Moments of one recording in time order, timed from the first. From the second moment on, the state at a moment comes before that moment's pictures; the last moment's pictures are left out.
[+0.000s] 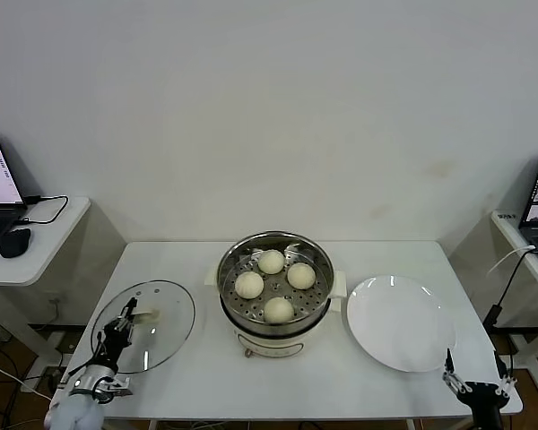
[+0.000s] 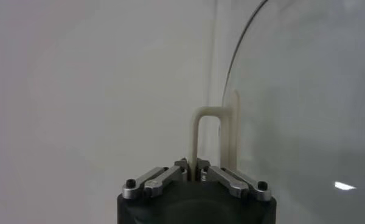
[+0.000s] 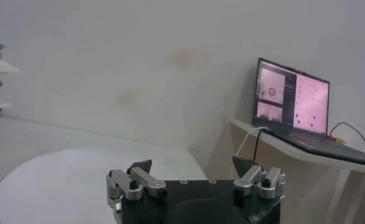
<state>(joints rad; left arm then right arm) 1.26 -1.08 -0.54 -1.38 1.04 -0.18 -0.36 -1.68 1.54 0.98 1.87 0.02 0.25 -0.11</state>
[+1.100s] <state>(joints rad) 1.24 -0.89 -0.39 -2.02 0.94 0.25 0.03 -1.68 1.57 0.89 1.88 -0.12 0.28 -0.06</state>
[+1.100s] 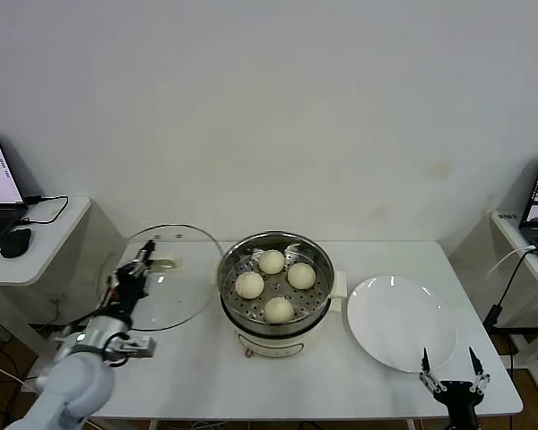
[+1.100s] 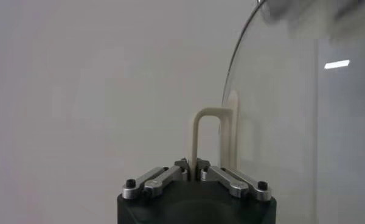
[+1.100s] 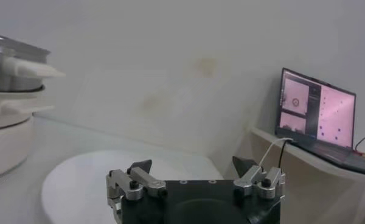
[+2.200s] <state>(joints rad) 0.88 -1.29 0.05 -1.81 1.26 0.42 0.20 -1.65 1.58 0.88 1.84 -0.21 0.29 -0.03</state>
